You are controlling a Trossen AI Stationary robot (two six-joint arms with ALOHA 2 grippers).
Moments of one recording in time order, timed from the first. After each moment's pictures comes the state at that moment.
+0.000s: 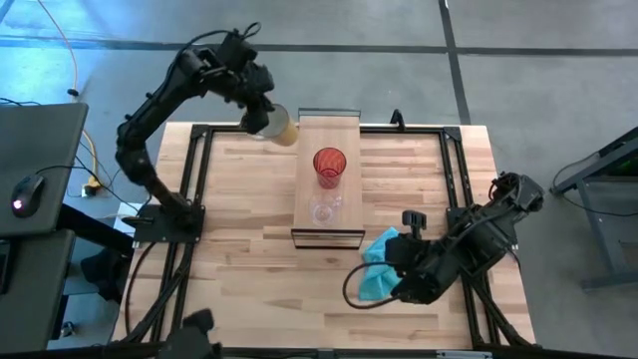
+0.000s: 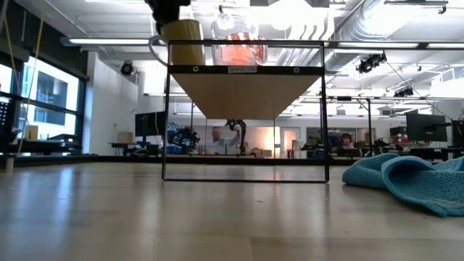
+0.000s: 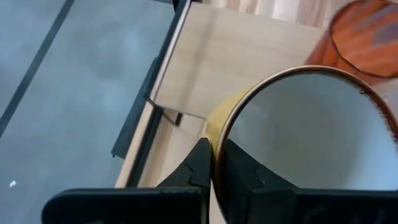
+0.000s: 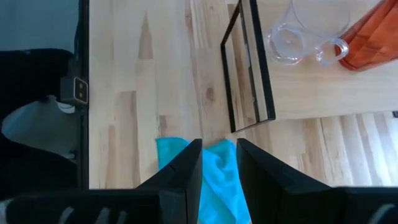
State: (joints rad) left arm 0.84 1.62 1.99 -1.32 0.21 0.41; right arm 0.68 1.70 2.08 -1.55 0.42 0.66
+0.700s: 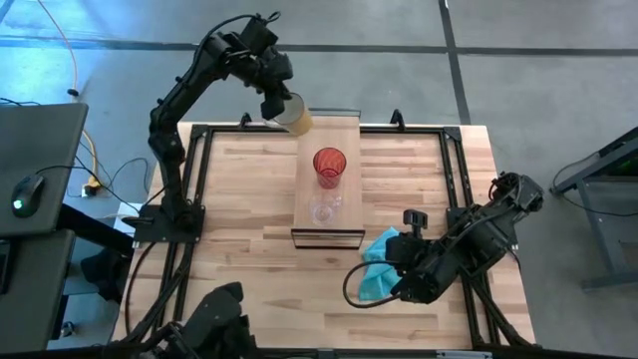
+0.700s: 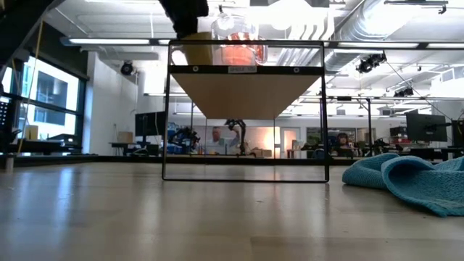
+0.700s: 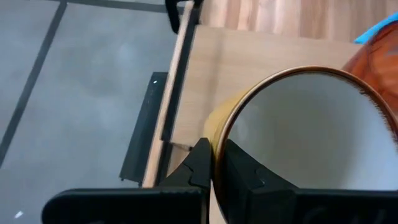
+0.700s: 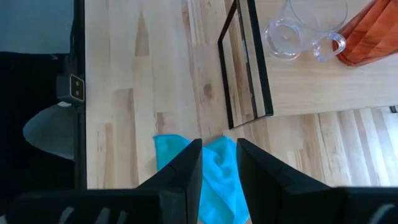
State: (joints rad) left arm 0.87 1.91 2.34 -1.41 0.27 0.54; right arm 0.67 1.70 2.08 -1.57 0.42 0.67
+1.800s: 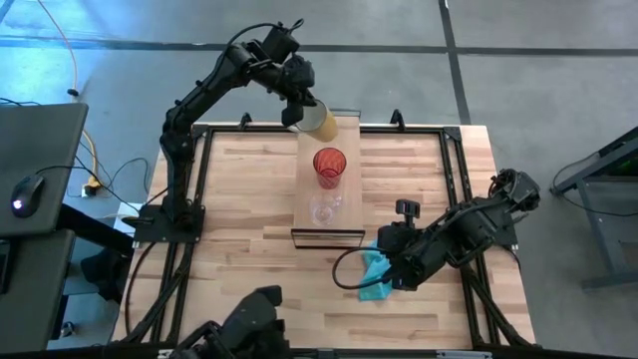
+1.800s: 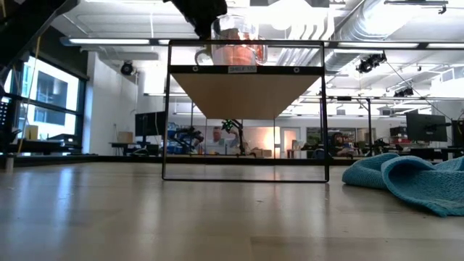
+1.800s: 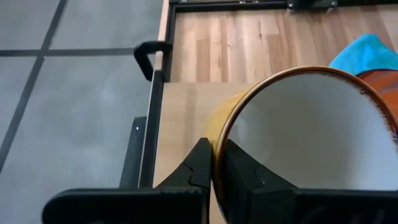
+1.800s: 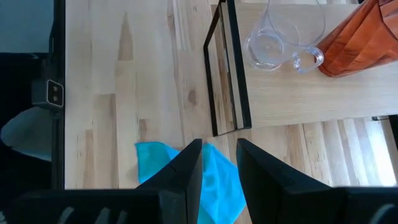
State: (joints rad) left arm 0.78 1.98 2.34 -1.24 0.37 0.56; right arm 0.60 1.70 2.08 -1.55 0.41 0.58
